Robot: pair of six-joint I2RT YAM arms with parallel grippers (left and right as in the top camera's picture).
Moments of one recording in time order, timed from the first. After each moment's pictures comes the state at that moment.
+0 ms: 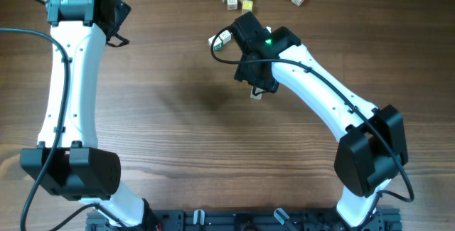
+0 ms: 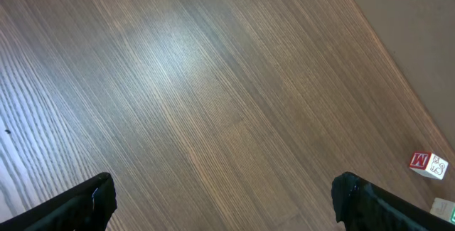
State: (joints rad) left arm -0.01 1.81 1.91 -1.23 -0.43 -0.96; right arm 0.58 1.93 1.63 -1.07 0.09 0.92
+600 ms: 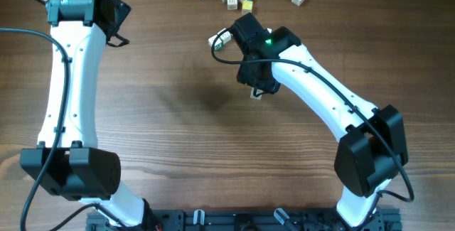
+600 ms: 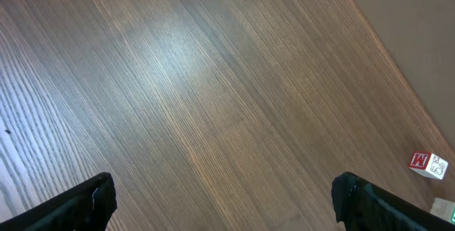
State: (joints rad) left arm -0.01 1.81 1.91 -1.23 -0.43 -0.96; right arm 0.58 1.93 1.63 -1.10 0.09 0.92
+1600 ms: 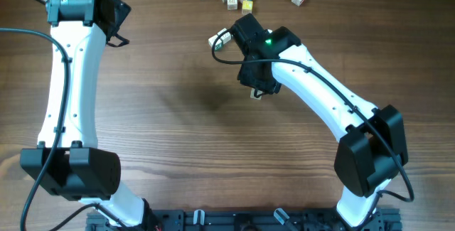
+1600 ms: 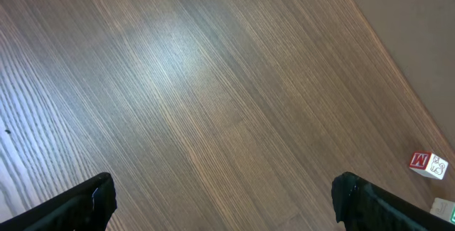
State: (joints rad) left arm -0.01 1.81 1.91 -1.23 -0.43 -0.96; right arm 0.58 1.93 1.63 -1.12 0.09 0.92
